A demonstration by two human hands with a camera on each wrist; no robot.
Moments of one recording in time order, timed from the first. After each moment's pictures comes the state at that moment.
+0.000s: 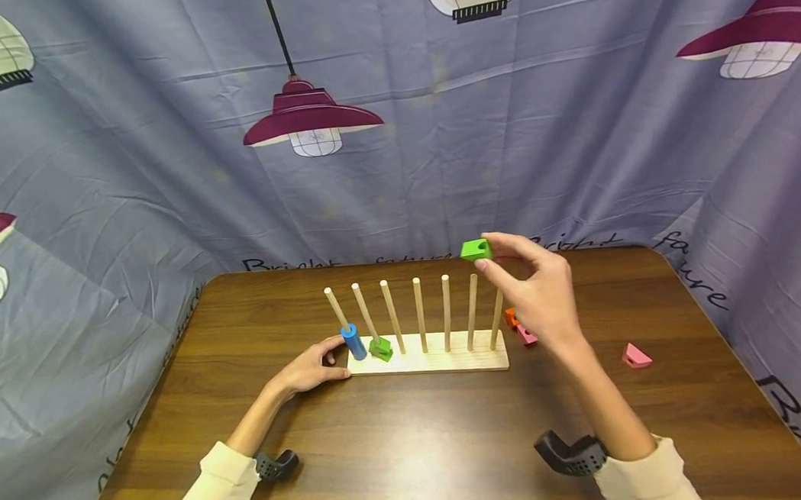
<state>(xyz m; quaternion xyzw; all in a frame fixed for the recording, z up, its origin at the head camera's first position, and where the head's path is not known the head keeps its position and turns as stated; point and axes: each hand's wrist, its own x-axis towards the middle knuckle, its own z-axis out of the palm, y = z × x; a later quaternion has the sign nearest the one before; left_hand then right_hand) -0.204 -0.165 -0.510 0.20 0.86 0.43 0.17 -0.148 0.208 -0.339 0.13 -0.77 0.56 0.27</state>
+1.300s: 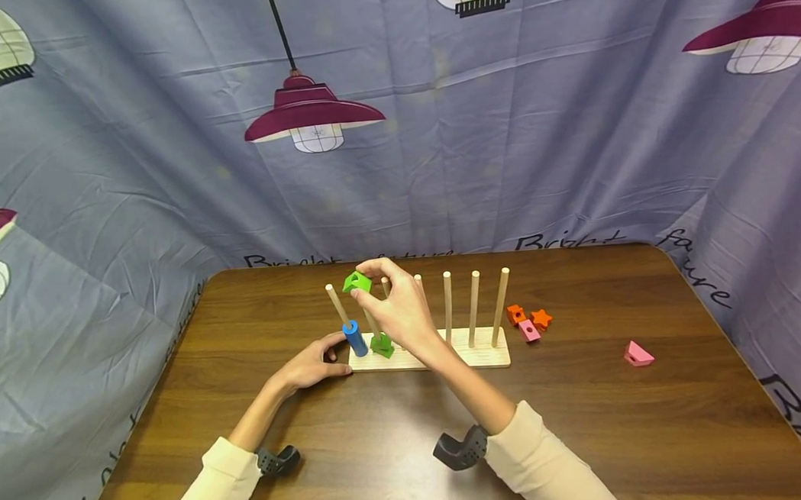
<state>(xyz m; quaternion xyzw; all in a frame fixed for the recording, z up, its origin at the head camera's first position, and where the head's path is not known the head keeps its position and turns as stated) -0.206 -0.165 -0.509 0.20 0.86 0.43 0.18 -0.178 0.068 -0.378 0.14 -0.79 0.58 0.14</state>
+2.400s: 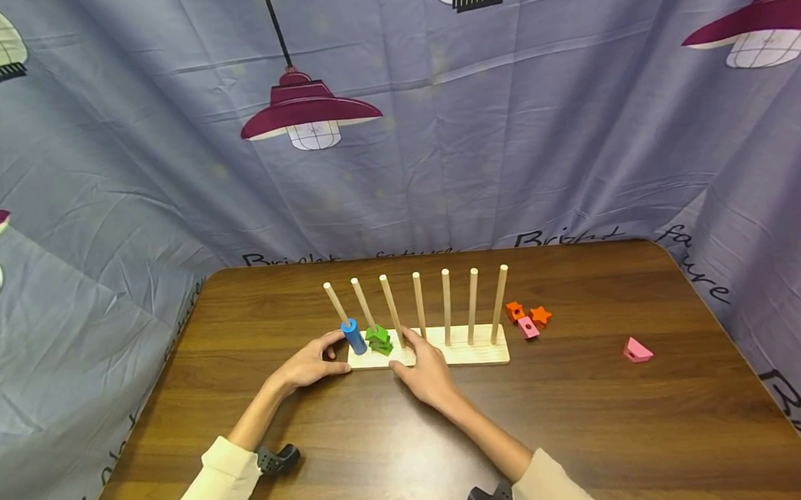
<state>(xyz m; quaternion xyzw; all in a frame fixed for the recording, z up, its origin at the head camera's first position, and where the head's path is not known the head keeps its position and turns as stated) -0.206 -0.165 -0.509 0.21 0.86 0.43 0.17 -0.146 0.093 -0.506 0.08 -0.85 0.52 0.01</state>
